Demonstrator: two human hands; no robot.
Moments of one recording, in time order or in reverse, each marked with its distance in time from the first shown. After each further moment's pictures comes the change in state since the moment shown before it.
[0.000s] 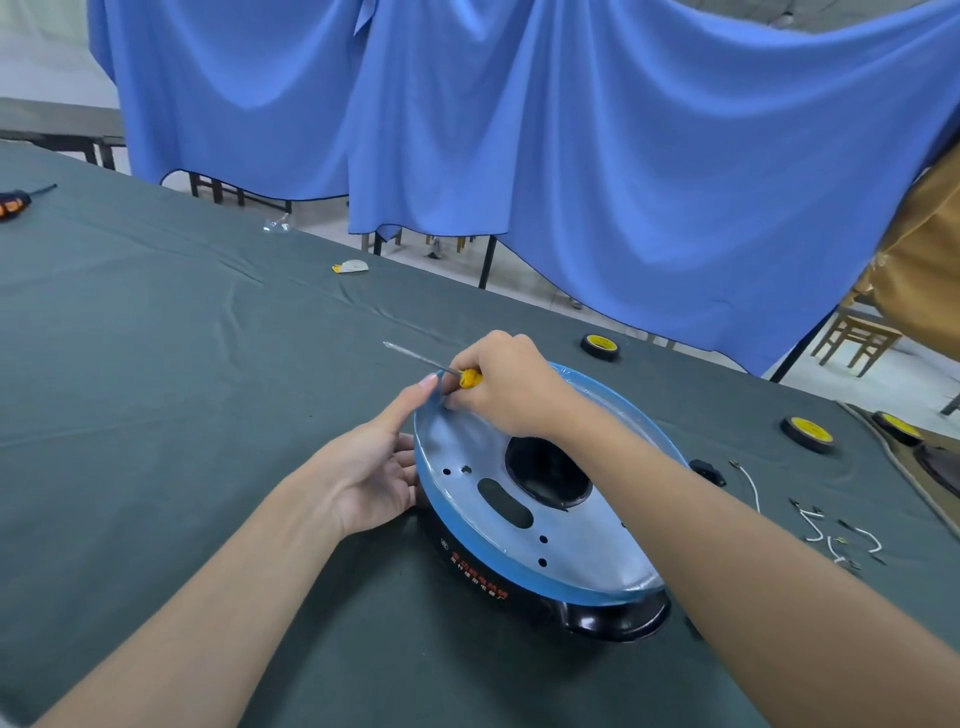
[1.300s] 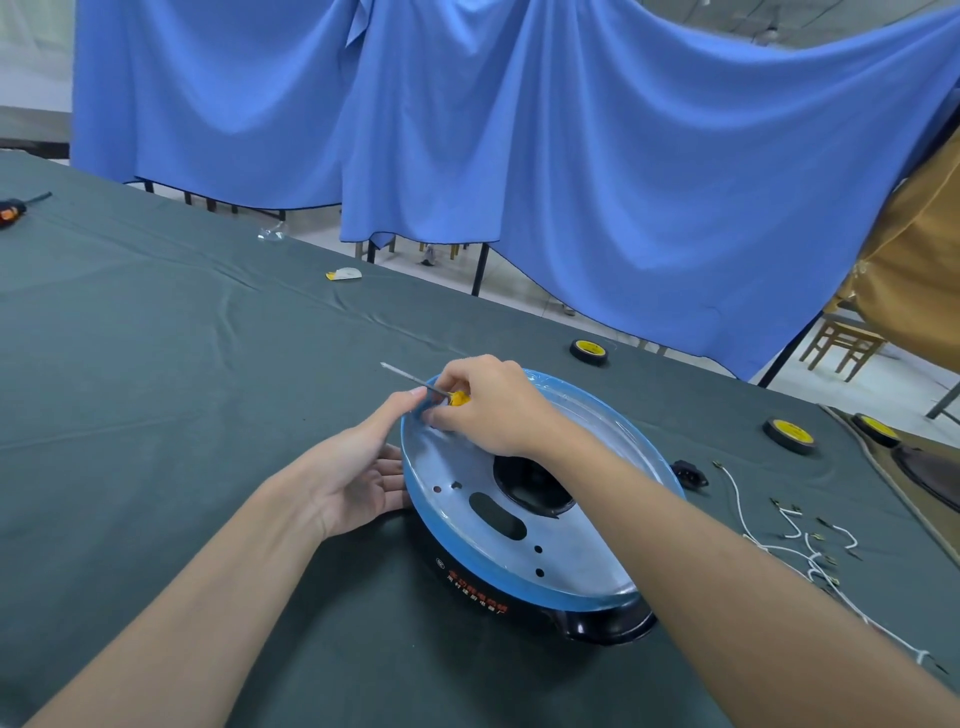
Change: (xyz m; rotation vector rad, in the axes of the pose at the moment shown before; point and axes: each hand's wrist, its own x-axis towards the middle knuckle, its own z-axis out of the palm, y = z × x) left_hand -0.003 0.000 -0.005 0.090 -0.007 0.038; right_hand -0.012 -0.001 0.011 0.097 0.005 0.062
